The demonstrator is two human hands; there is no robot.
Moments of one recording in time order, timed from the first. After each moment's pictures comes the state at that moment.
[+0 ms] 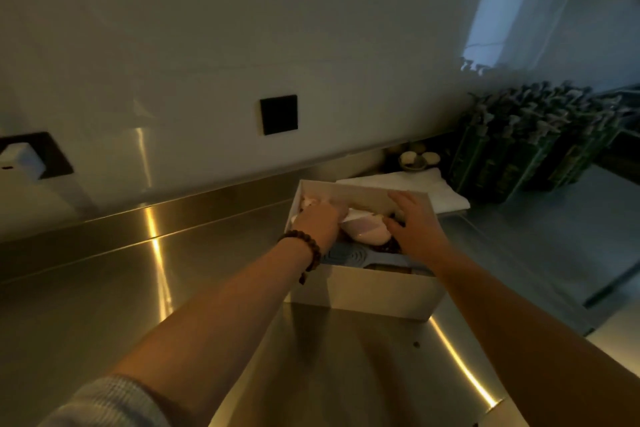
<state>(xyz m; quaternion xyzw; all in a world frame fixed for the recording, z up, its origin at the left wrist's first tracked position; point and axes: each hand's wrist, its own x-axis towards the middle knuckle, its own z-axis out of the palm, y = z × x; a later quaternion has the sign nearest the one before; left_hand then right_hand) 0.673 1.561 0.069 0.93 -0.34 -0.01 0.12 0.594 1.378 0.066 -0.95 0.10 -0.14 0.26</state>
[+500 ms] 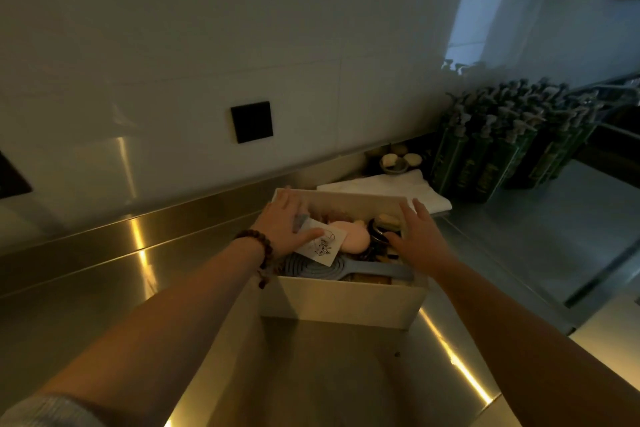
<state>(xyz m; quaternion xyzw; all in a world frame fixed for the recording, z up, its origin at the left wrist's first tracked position) 0.715 1.577 0.054 0.93 -0.30 -0.06 0.18 0.595 1.321 0.038 -0.95 0.18 -0.08 0.25</state>
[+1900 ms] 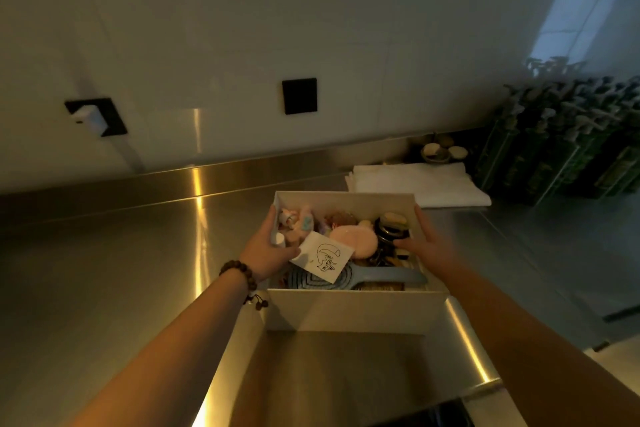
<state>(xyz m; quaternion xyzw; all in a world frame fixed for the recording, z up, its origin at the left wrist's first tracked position) 0.570 1.642 0.026 0.83 0.00 -0.12 0.54 0.536 1.339 0.021 -0.79 0.10 0.02 0.60</state>
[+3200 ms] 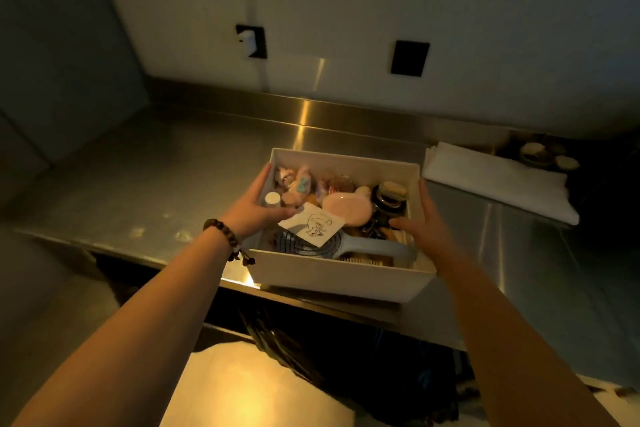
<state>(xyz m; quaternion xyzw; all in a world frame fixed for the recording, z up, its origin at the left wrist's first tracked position) 0.377 1.689 0.054 0.75 0.15 0.00 0.64 0.466 1.391 0.043 -0.79 -0.12 0.12 0.59</state>
